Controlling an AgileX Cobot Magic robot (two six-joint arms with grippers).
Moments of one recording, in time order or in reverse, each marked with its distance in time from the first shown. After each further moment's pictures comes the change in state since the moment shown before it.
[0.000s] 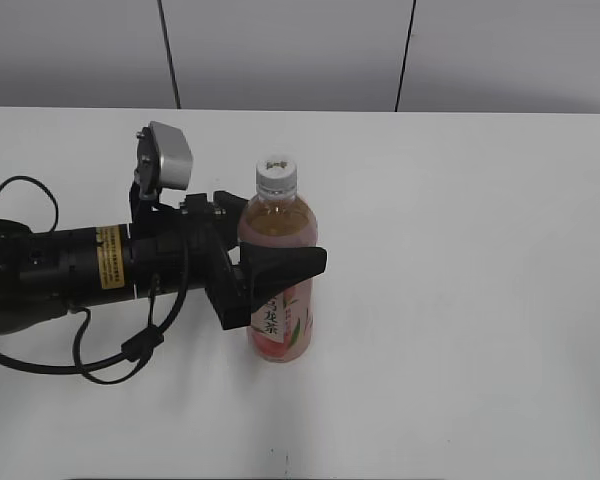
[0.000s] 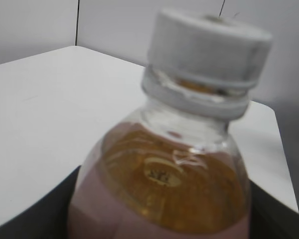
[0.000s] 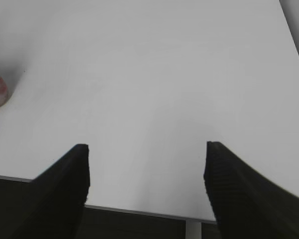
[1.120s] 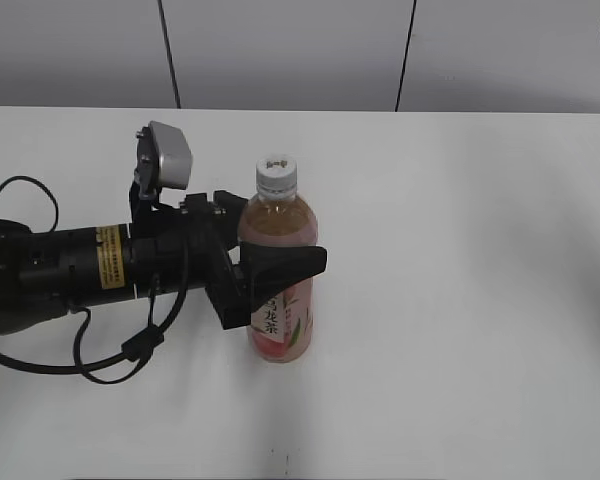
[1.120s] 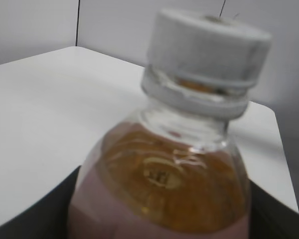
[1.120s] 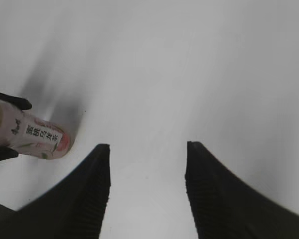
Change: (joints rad) left arm 0.000 0.000 0.000 -0.003 -0.002 0.001; right arm 0.002 1.249 -0.727 0.294 -0.102 -0.206
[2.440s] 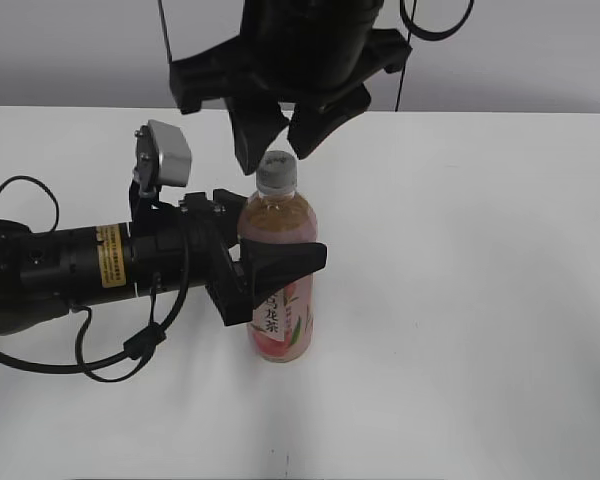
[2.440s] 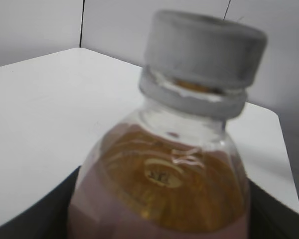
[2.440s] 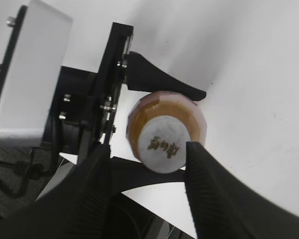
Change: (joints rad) left arm -0.001 0.000 0.000 -0.019 0.000 -0.001; right arm 0.731 0.608 -0.540 -0.312 0.224 0.565
